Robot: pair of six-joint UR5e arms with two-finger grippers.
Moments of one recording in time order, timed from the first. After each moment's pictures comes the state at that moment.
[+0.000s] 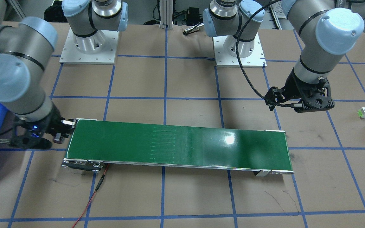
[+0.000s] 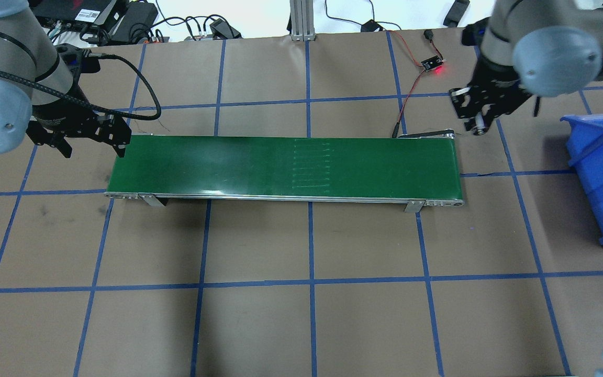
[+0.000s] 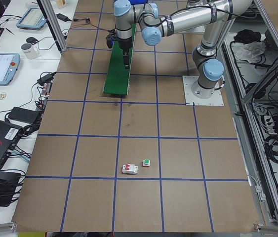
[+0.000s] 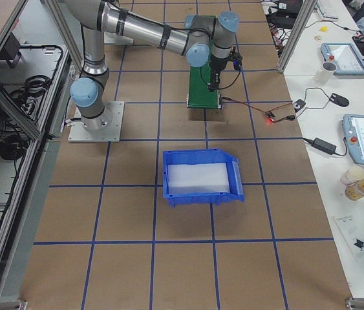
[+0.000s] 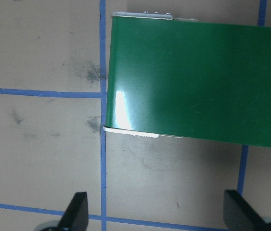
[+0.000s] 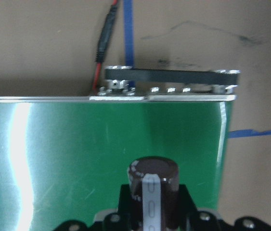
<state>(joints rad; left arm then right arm) -1.38 -1.62 -1.74 -1.36 1.72 0.14 1.46 -1.32 1.62 -1.80 -1.66 -0.09</state>
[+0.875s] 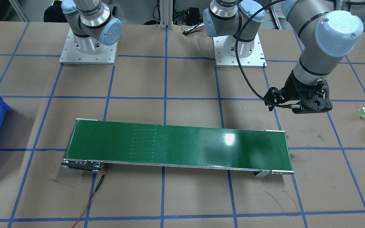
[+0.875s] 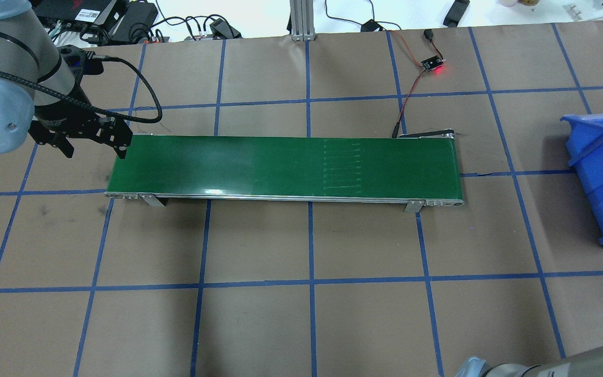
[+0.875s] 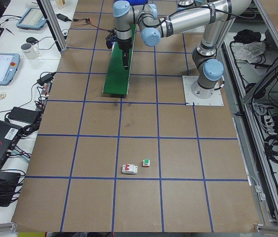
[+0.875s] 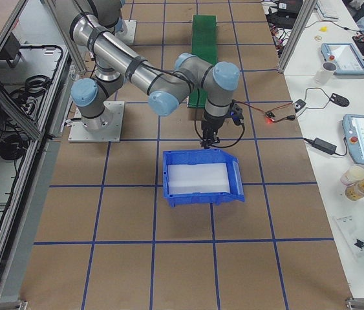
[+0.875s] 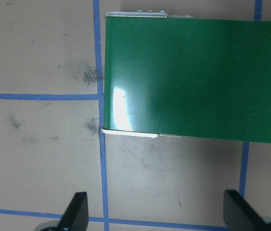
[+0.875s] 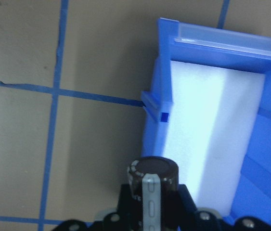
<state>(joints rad) -1.38 -1.63 -1.74 -1.36 1.71 0.18 0.93 -1.33 1.58 -1.83 -1.73 -0.85</state>
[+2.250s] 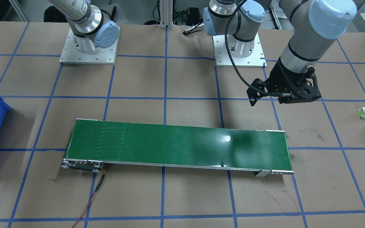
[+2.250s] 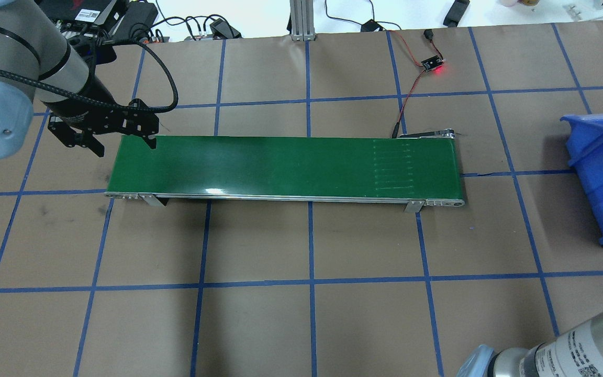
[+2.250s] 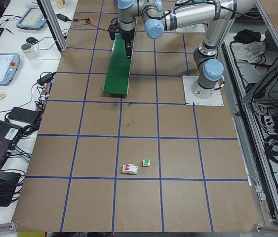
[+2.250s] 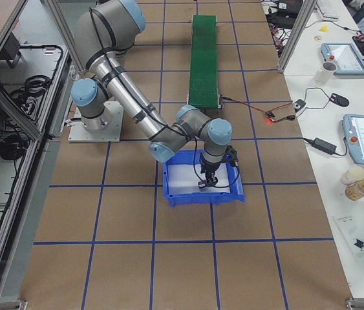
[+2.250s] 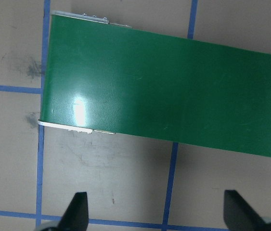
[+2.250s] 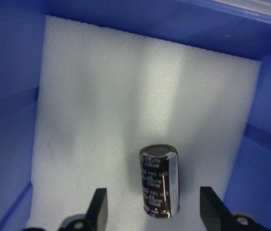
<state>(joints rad) -1.43 -1.58 -1.74 -1.39 1.55 0.02 0.81 -1.13 1.67 -2.15 -1.68 -0.99</state>
